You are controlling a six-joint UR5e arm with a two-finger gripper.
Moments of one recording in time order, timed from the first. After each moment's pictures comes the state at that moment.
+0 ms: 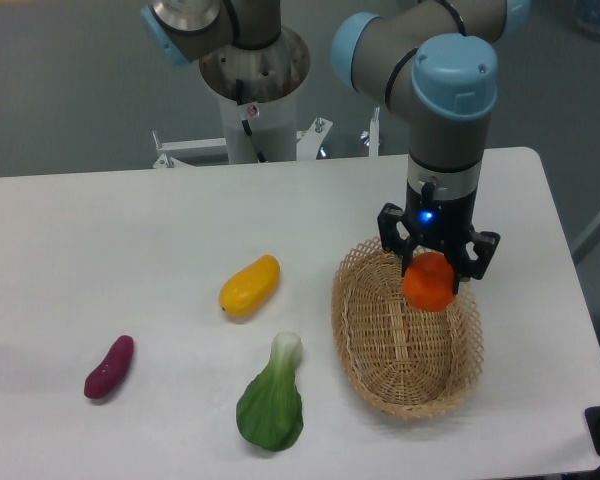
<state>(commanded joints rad) 2.58 -1.85 -1.50 -1.09 1.50 1.09</state>
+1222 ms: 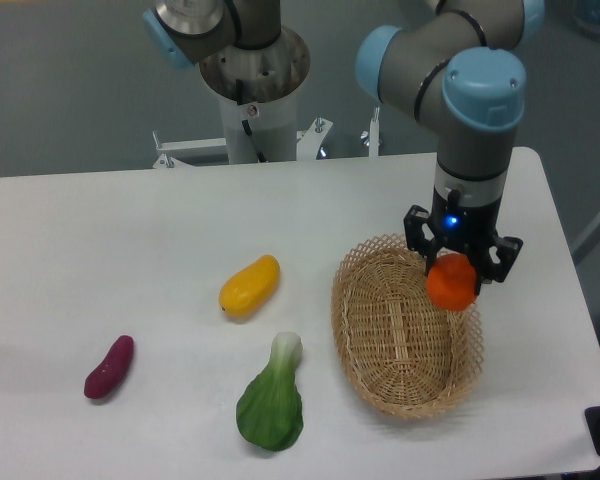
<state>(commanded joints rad) 2.64 -1.94 -1.54 -0.97 1.51 1.22</state>
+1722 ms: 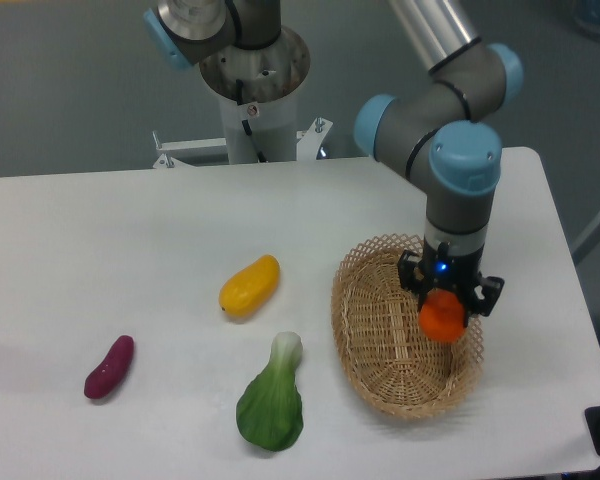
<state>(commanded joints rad) 2.61 -2.04 -1.69 -0.78 1.50 0.98</state>
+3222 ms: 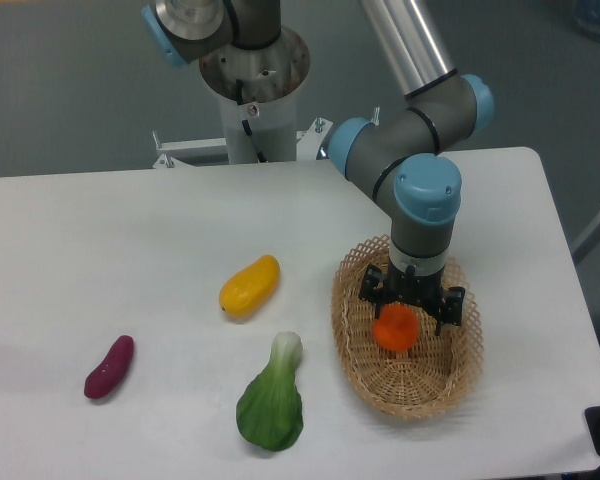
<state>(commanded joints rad) 2.59 -2.01 -1.68 -0.78 1.50 0.98</state>
